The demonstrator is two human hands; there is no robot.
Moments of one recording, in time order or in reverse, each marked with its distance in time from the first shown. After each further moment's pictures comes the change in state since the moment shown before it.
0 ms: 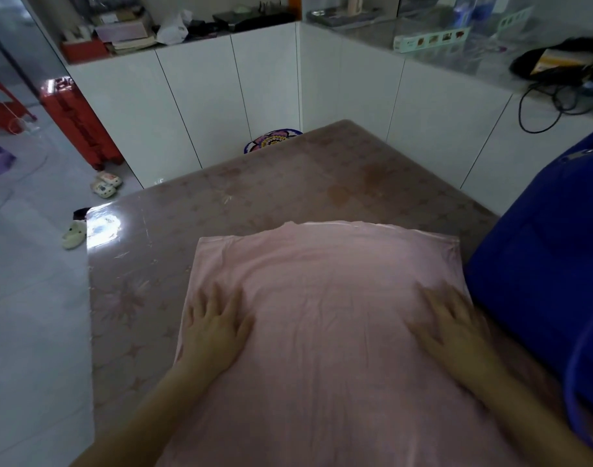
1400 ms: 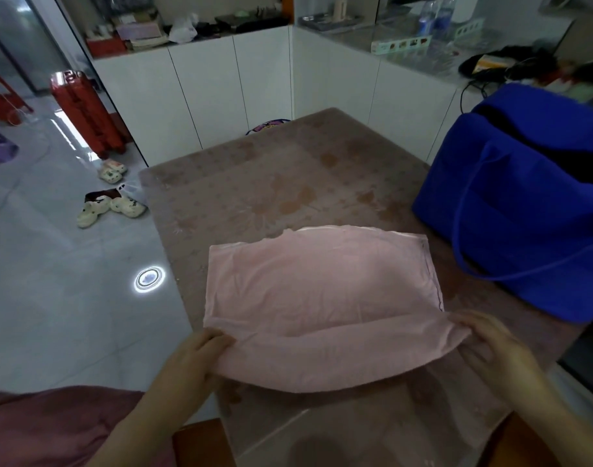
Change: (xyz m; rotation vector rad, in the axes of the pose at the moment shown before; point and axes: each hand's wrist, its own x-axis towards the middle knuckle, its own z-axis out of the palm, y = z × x) left_hand -0.305 -0.080 -0.033 -0.376 0.187 0.431; right_hand -0.308 0.024 -0.024 0.181 0.305 -0.194
